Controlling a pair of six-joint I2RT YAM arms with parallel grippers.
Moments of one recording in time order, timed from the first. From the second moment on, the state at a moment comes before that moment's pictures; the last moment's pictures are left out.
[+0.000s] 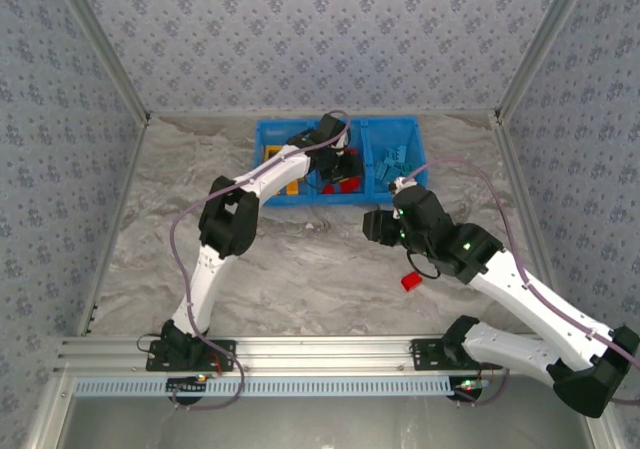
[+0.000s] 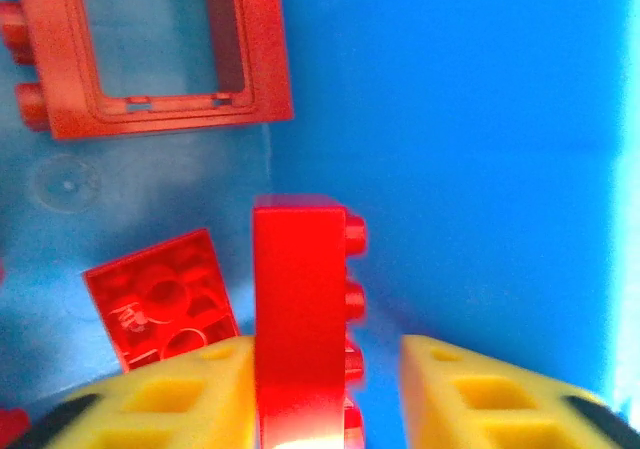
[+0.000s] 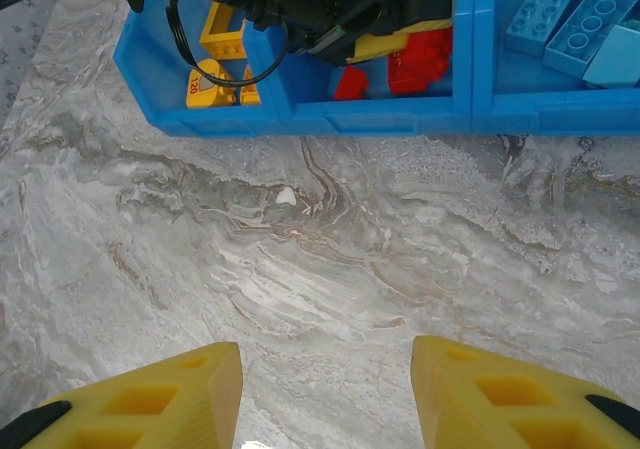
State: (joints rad) left arm -0.64 2.38 2.08 -0.62 0.32 -0.74; right arm 0.76 0.97 0.98 -0.72 0.14 0.61
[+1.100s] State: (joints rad) left arm -1.26 1.31 0.92 -0.37 -0.02 -0.45; right arm 0.52 1.06 0.58 -0.81 0.03 1.19
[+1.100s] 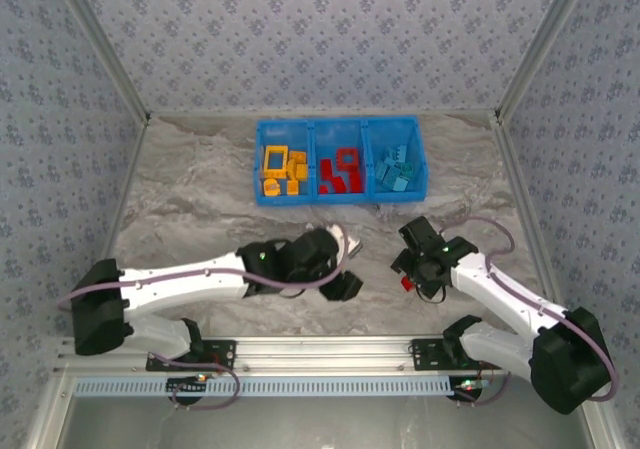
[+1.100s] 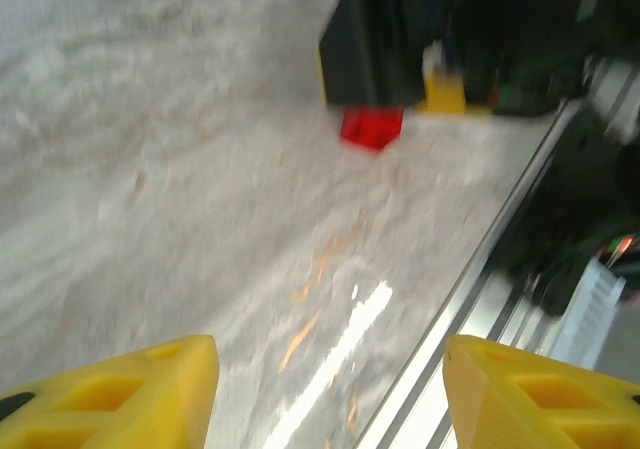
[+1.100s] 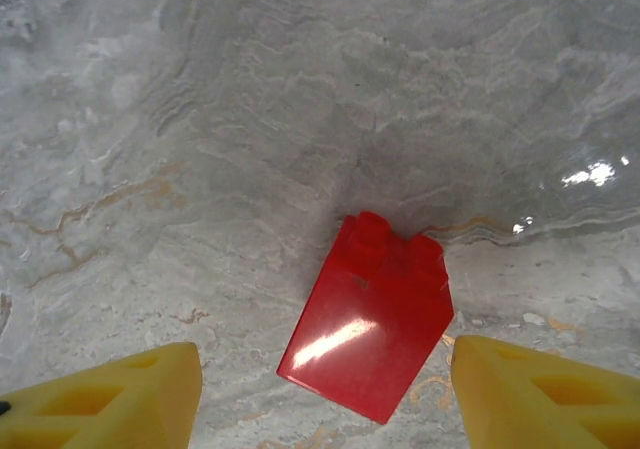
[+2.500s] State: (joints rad) left arm -0.93 1.37 1.25 -0.38 -0.35 -0.33; right arm 0.48 2.25 2.05 -0.69 0.01 0.61
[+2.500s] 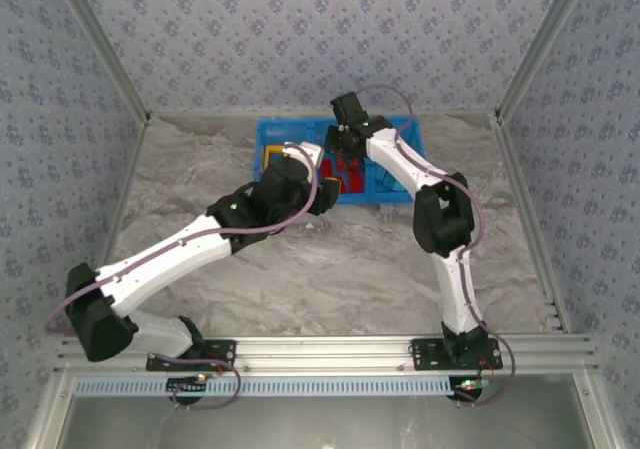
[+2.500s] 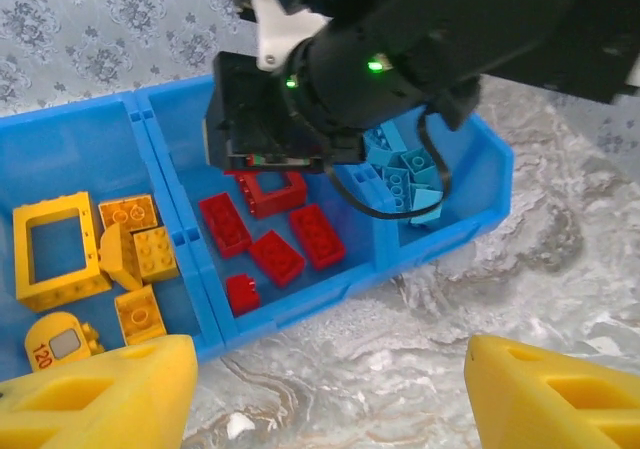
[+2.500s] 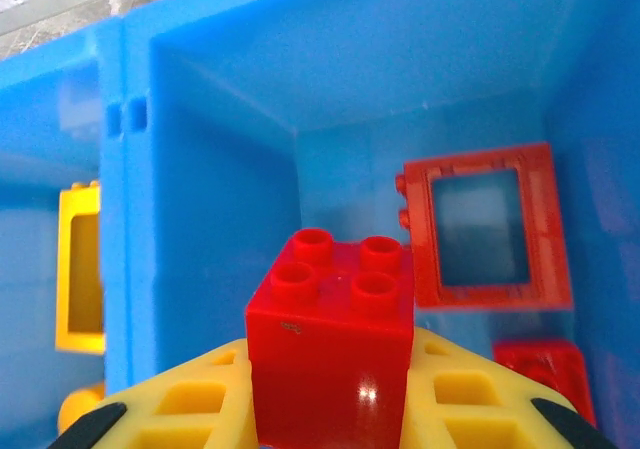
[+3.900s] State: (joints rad) left arm -0.93 1.30 1.26 -0.53 -0.46 -0.35; right arm 0.50 1.90 1.82 -0.64 0.06 0.60
